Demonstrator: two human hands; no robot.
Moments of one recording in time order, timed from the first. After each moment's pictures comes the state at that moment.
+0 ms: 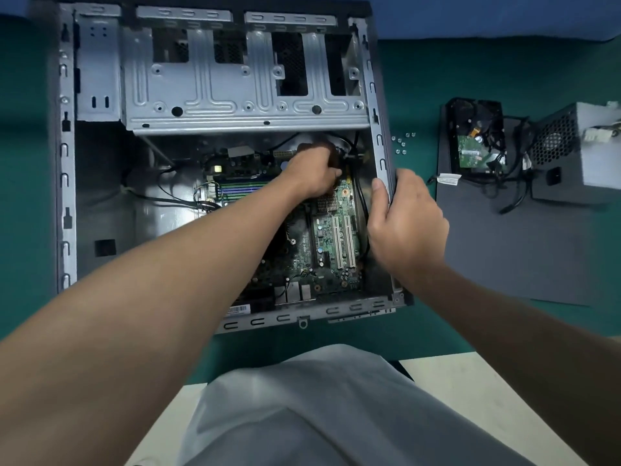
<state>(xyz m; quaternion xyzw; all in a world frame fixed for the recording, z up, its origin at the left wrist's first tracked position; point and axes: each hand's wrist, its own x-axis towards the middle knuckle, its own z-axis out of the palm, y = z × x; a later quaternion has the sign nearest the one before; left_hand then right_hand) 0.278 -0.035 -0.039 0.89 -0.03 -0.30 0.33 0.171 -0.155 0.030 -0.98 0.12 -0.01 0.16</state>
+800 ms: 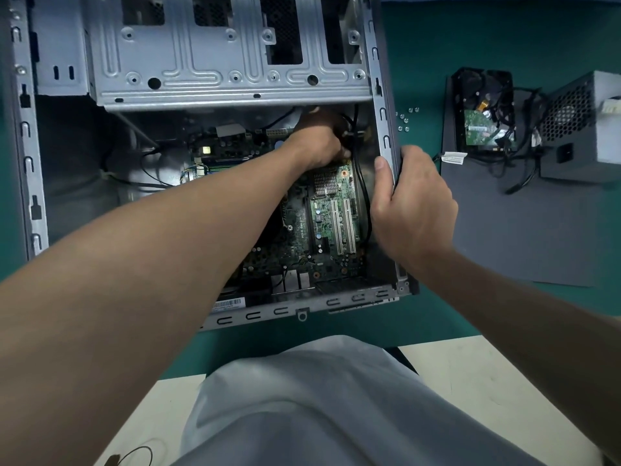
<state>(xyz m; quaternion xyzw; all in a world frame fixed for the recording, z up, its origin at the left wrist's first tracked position) 0.297 -0.049 -0.054 0.89 -0.04 -0.27 0.37 0.173 -0.154 0.029 -0.98 0.13 -0.01 0.17</state>
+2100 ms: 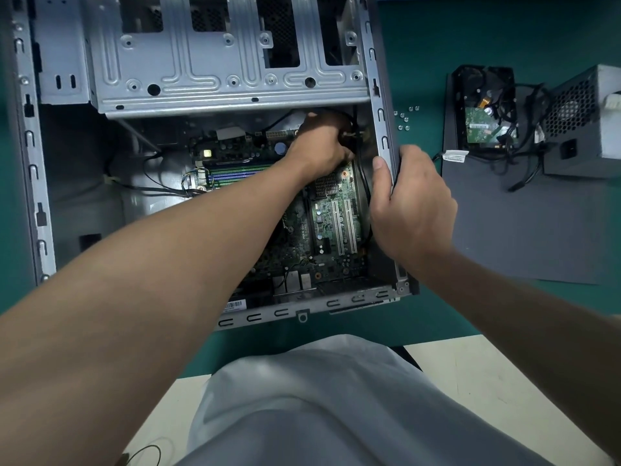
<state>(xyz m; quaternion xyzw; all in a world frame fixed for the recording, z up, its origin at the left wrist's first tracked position) 0.286 -0.051 -0.056 0.89 -0.07 -0.23 0.39 0.174 -0.155 0.029 -0.98 0.13 0.00 0.18</state>
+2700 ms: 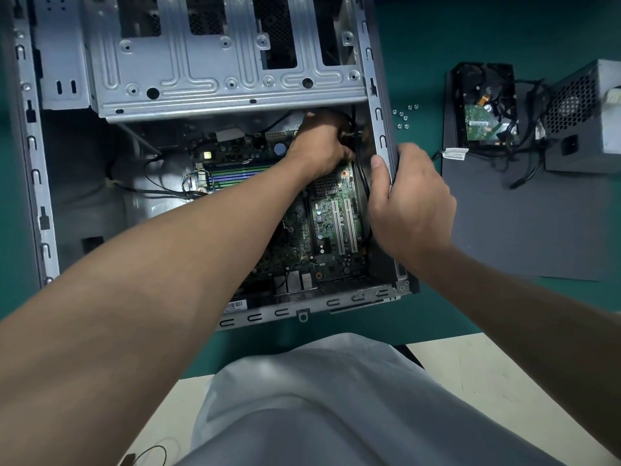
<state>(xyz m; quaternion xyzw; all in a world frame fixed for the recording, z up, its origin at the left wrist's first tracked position) 0.286 -0.054 -0.053 0.89 -0.06 -0.25 0.38 0.176 -0.155 0.029 -0.98 0.13 0.00 0.17</state>
